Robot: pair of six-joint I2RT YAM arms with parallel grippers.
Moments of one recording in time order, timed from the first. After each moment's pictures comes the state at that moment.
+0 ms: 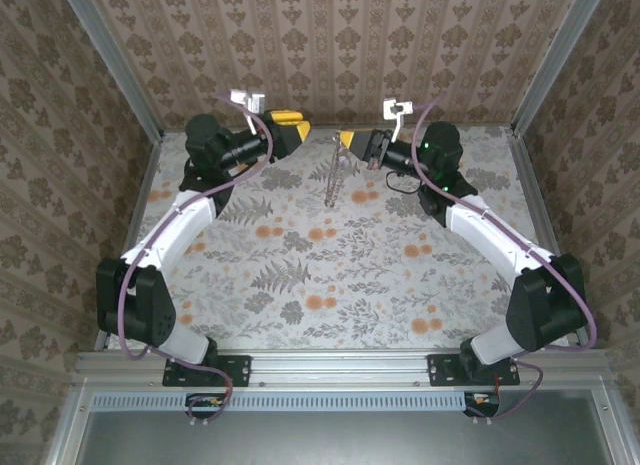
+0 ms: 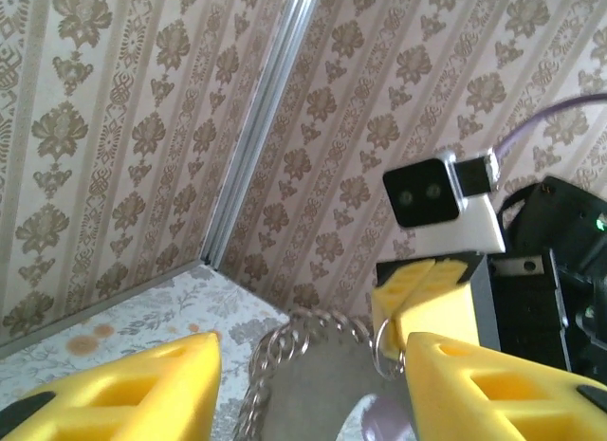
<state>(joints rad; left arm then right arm) -0.33 1.51 1.26 0.45 0.91 -0.51 0.34 1.49 1.22 0.40 -0.72 0.71</state>
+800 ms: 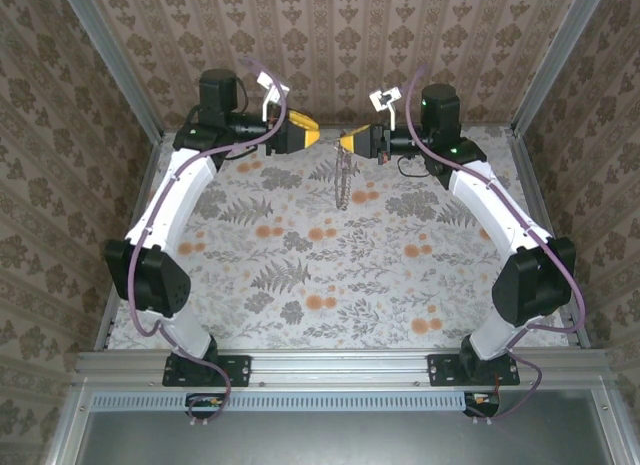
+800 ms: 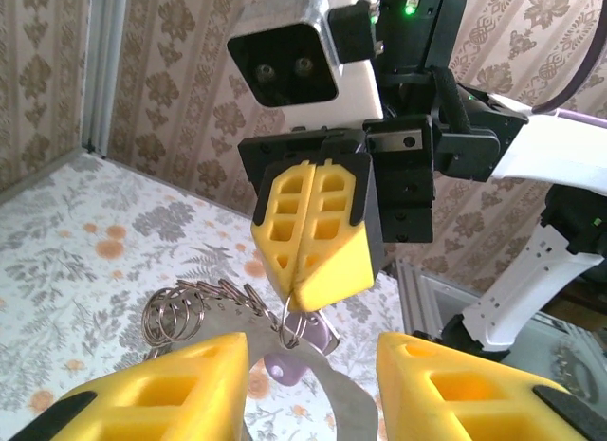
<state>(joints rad) -0.33 1.72 1.78 -0.44 1.26 -0.04 0.26 1.65 1.54 -0.14 -1.08 0.34</state>
